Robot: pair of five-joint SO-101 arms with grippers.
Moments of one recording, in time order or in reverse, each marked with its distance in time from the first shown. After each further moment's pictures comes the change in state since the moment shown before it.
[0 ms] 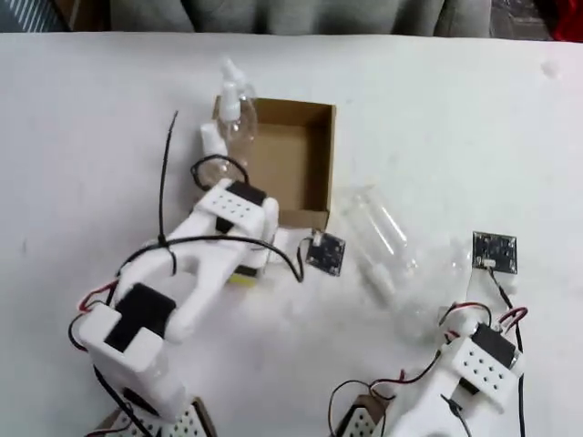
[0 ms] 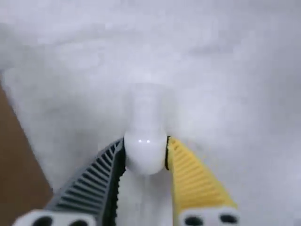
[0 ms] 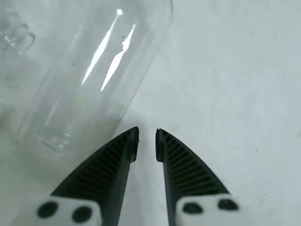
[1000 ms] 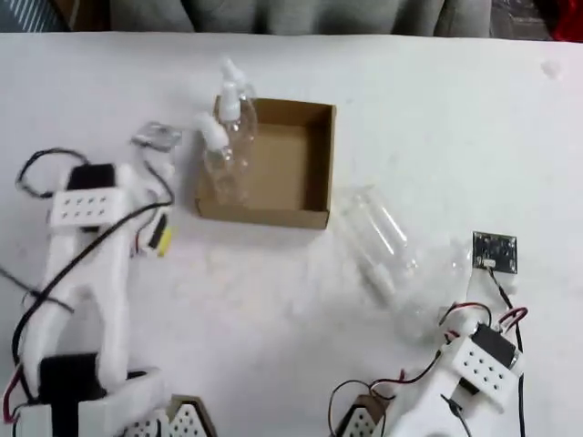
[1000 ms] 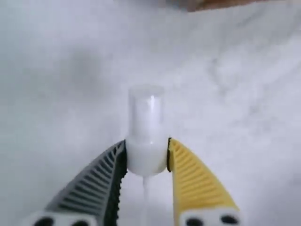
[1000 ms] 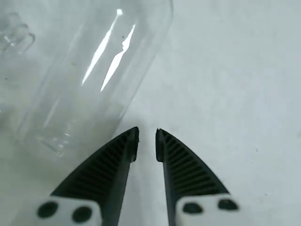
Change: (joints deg) left arm -34.0 -24.9 3.7 13.0 57.0; right arm -0.1 0.0 0.0 0.0 0.0
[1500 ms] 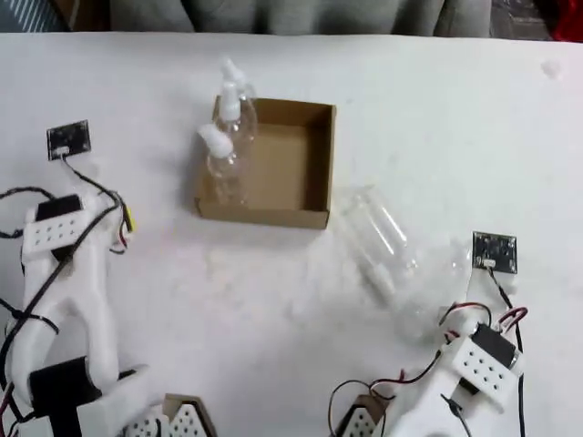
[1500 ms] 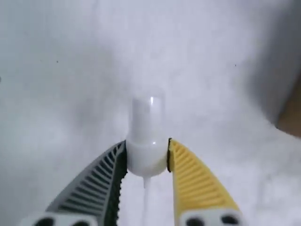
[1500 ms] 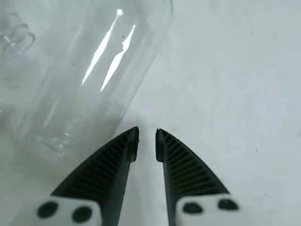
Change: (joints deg) left arm -10.9 -1.3 13.4 -28.8 21.2; right arm 0.1 0.0 0.0 0.0 0.0
